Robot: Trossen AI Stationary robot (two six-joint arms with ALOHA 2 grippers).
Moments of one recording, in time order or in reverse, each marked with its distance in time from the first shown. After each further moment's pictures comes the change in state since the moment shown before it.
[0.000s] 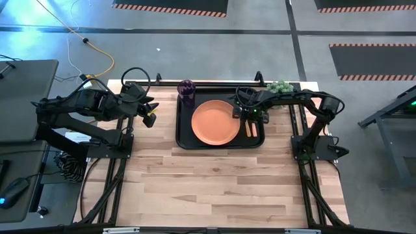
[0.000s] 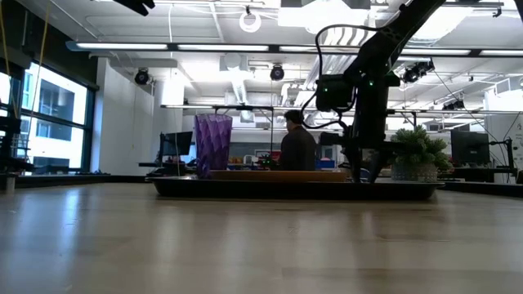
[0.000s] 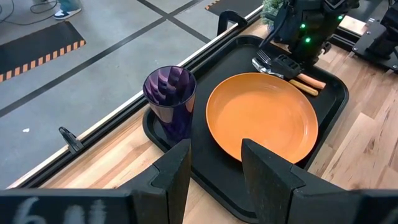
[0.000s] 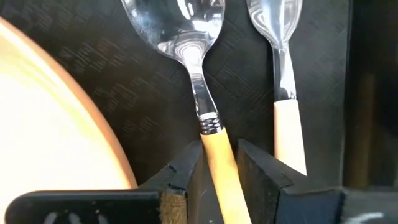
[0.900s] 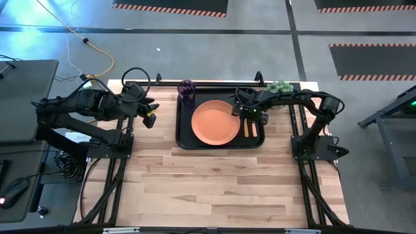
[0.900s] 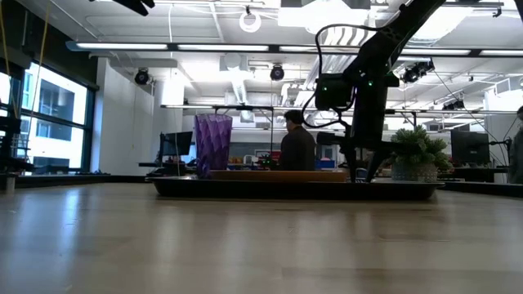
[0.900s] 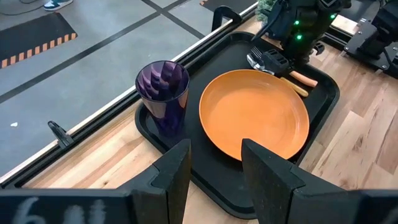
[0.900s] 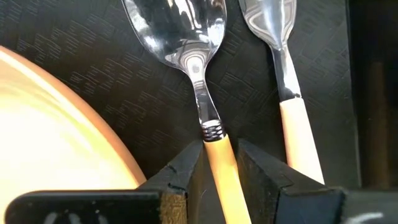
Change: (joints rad) left arm 0.000 0.000 0.000 0.000 0.031 -0.025; right arm 0.000 0.000 0.000 0.026 0.007 0.114
